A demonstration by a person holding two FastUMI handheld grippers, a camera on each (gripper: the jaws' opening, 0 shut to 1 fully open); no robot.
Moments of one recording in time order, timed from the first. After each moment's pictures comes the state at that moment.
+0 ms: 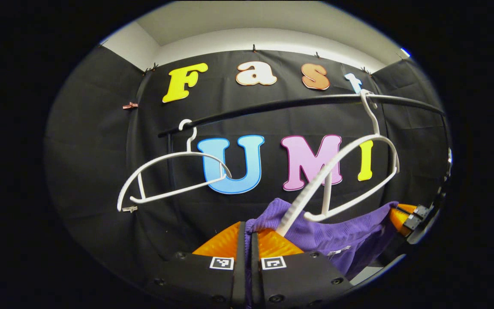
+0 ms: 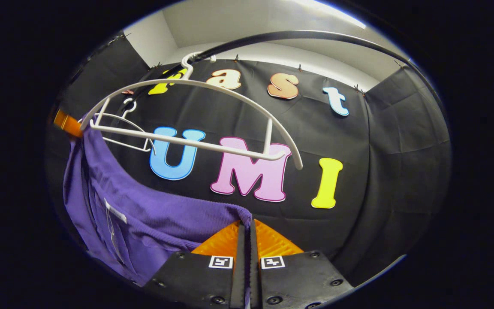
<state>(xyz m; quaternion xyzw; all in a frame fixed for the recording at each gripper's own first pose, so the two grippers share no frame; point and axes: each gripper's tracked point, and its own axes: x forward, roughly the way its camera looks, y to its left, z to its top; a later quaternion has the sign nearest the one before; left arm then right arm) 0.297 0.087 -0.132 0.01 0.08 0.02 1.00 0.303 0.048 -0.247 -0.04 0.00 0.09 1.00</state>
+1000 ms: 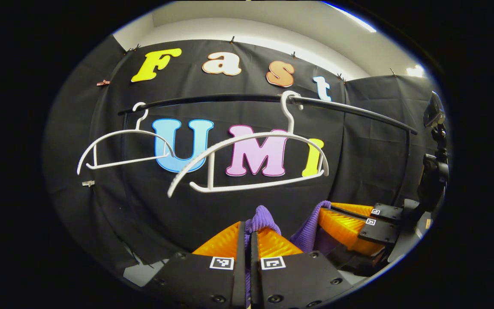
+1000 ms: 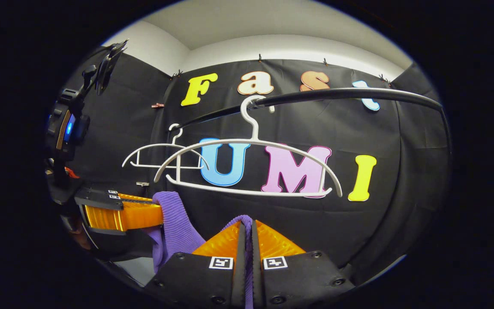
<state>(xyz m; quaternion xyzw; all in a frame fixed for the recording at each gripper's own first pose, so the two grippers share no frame) 0.236 -0.050 -0.122 -0.07 0.14 -0.13 0.98 0.207 0.126 -0.171 0.00 0.09 0.20 0.98</state>
